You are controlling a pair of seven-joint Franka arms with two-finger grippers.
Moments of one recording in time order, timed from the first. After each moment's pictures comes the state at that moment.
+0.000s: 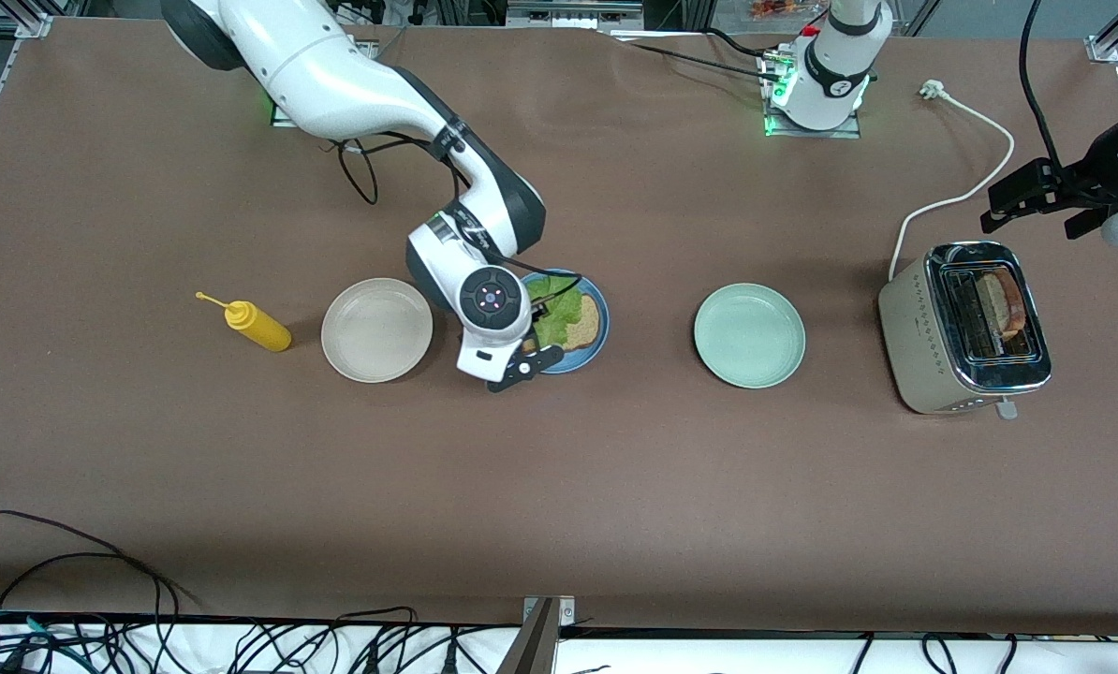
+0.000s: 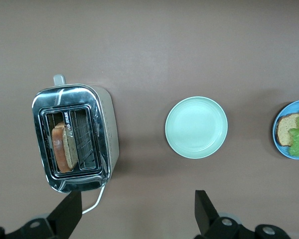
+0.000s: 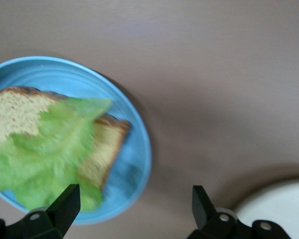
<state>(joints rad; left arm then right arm) 0.12 0.04 -0.12 -1.48 -0.04 1.48 0.02 0.52 0.86 0.19 -1.21 -0.08 1.85 0.21</state>
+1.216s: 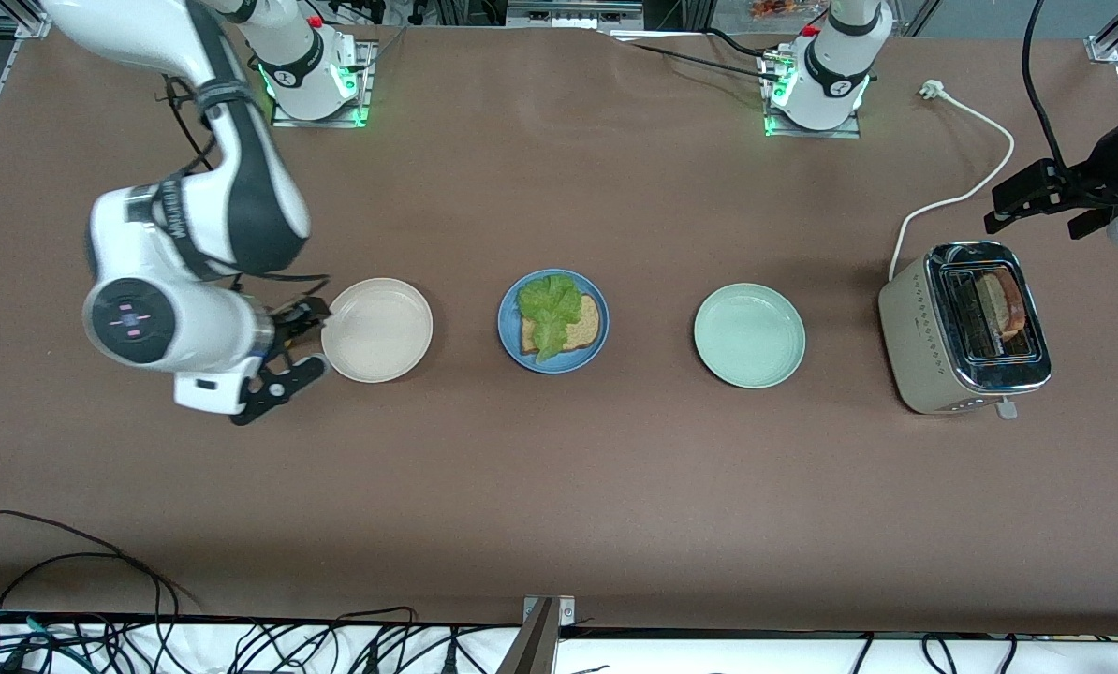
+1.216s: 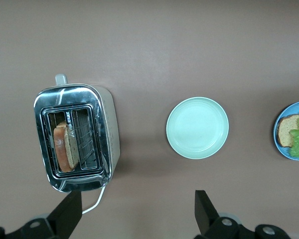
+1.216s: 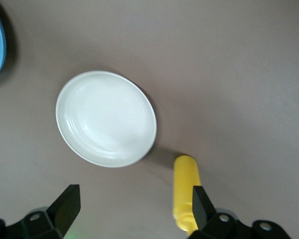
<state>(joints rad) 0.12 0.04 -0.12 -1.48 -0.04 1.48 0.02 0.28 0.54 -0.07 -1.32 0.01 1.59 -0.41</state>
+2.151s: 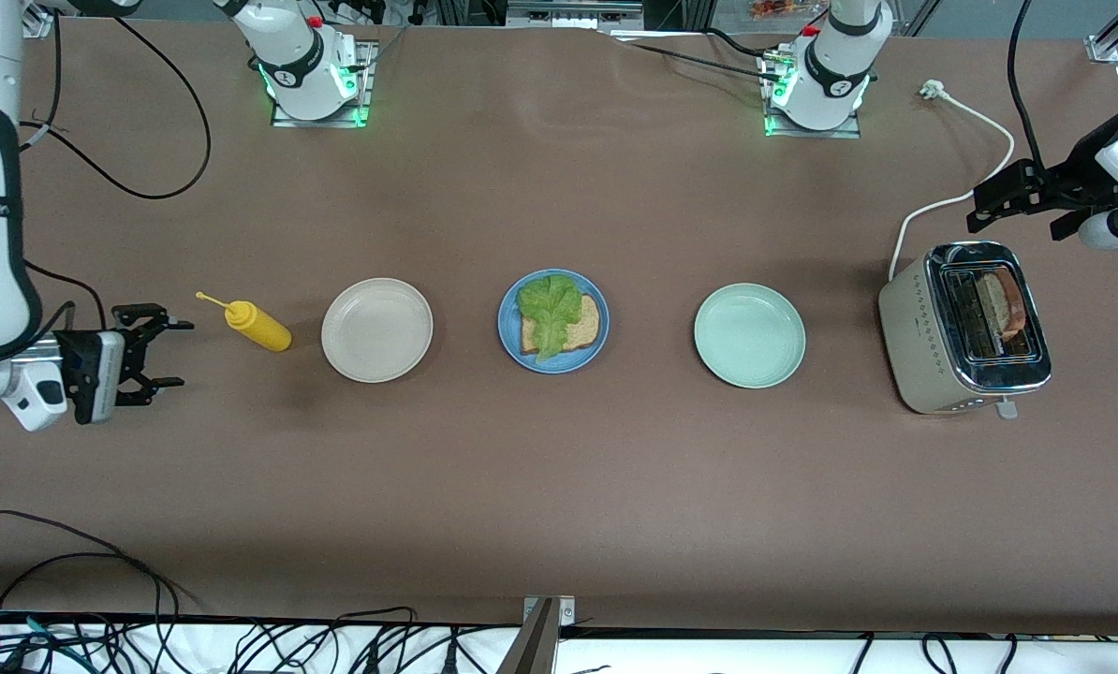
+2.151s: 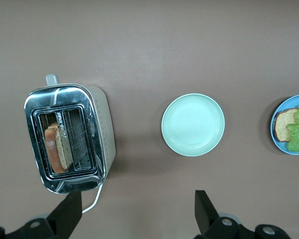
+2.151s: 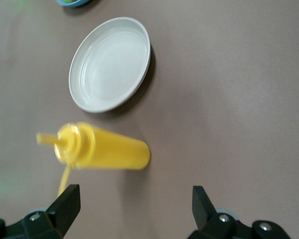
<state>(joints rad) 0.12 0.04 -0.15 -1.49 -0.04 1.48 0.02 -0.21 0.68 -0.07 -1.39 0.42 1.61 -1.60</state>
